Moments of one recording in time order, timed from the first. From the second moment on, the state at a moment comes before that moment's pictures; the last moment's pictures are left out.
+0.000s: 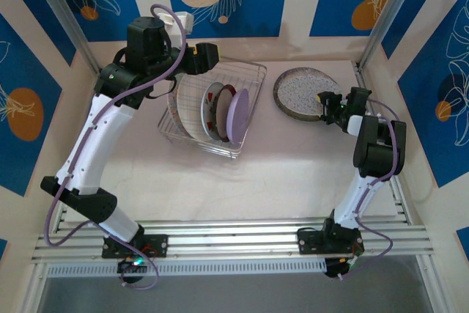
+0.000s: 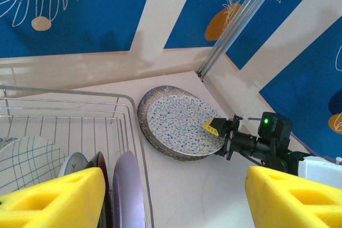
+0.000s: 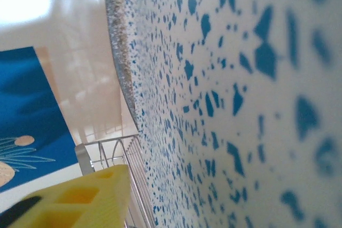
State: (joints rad) left arm -0.51 1.58 2.05 -0.81 0.21 -0.36; right arm -0.26 1.94 1.05 0.25 -0.62 1.25
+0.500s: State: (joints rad) left arm -0.51 1.58 2.05 -0.81 0.21 -0.36; right arm -0.25 1.94 1.21 -0.06 -0.59 1.26
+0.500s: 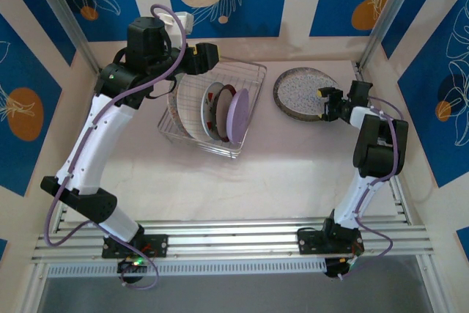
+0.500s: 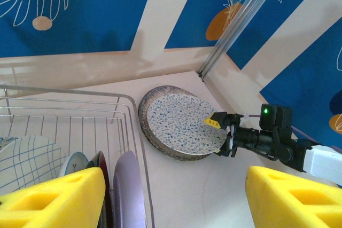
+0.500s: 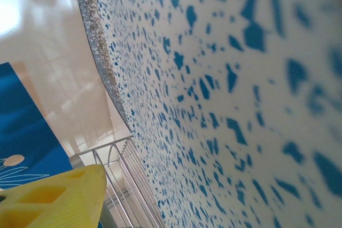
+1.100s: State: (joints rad) left arm -0.51 1.58 2.05 -0.81 0.21 -0.37; right arm -0.25 2.00 1.41 -0.47 -0.55 1.23
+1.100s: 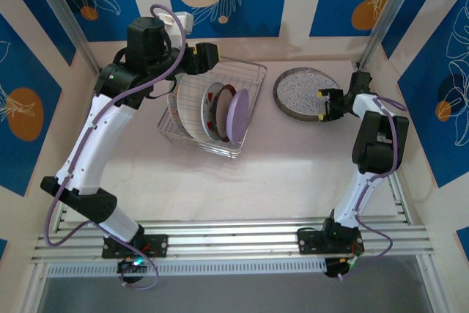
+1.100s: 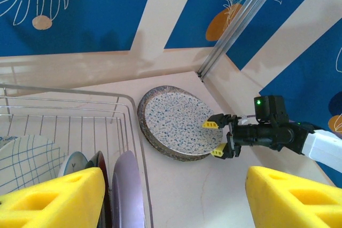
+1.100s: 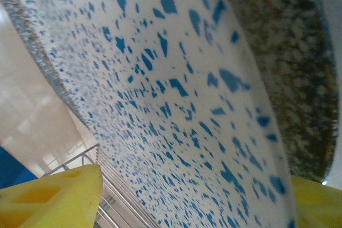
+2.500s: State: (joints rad) left arm -0.51 1.59 2.10 -0.90 0.19 -0.37; right arm -0.21 1.95 1.63 -0.82 -0.33 1.23
